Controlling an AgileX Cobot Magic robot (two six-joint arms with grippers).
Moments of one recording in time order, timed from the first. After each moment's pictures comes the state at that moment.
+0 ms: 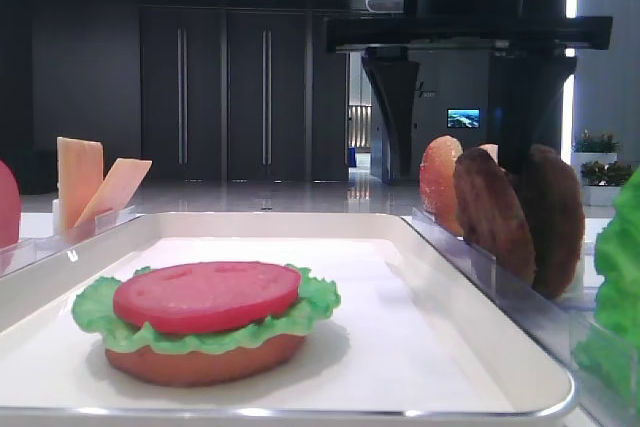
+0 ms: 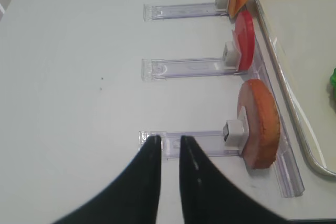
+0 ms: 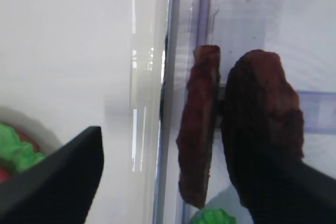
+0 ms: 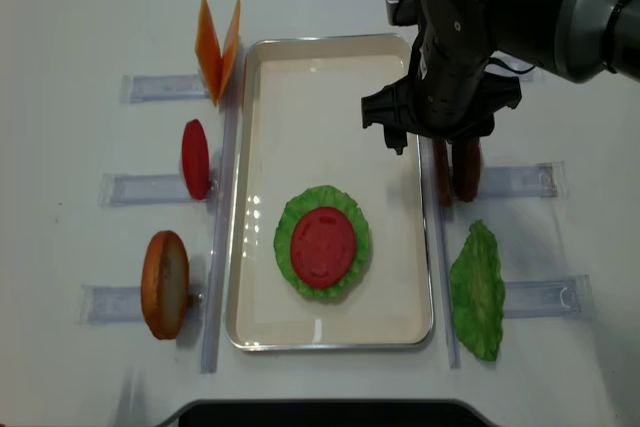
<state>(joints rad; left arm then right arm) -0.02 -0.02 -0.47 0.08 1.11 -0.01 0.67 1.81 -1.33 -0.12 1.01 0.62</state>
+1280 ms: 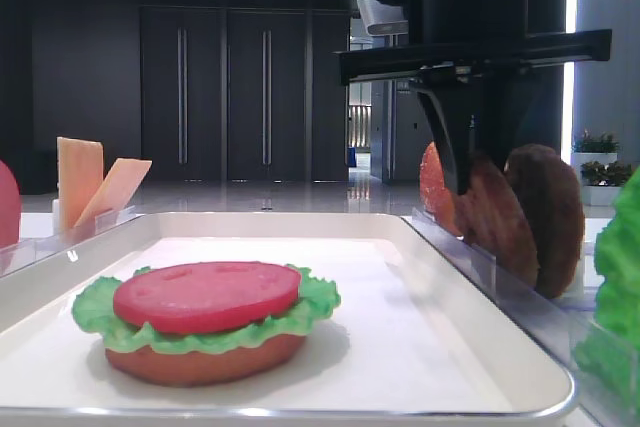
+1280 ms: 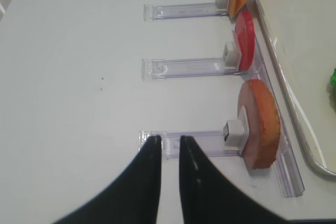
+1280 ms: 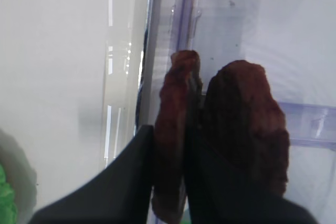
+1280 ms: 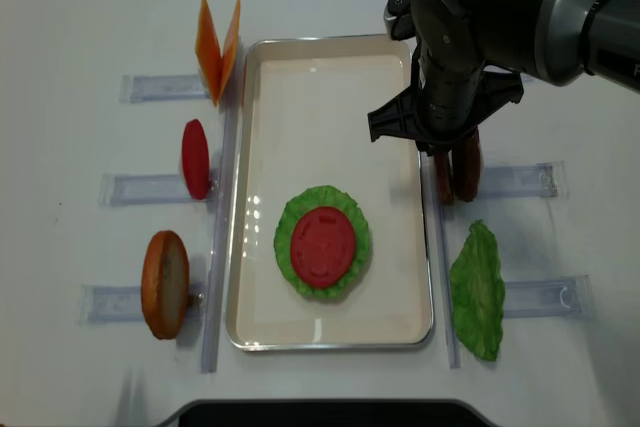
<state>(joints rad) -0.02 -0.02 -0.47 0.08 1.11 -0.01 0.67 1.85 -1.34 -0.18 1.03 0.59</state>
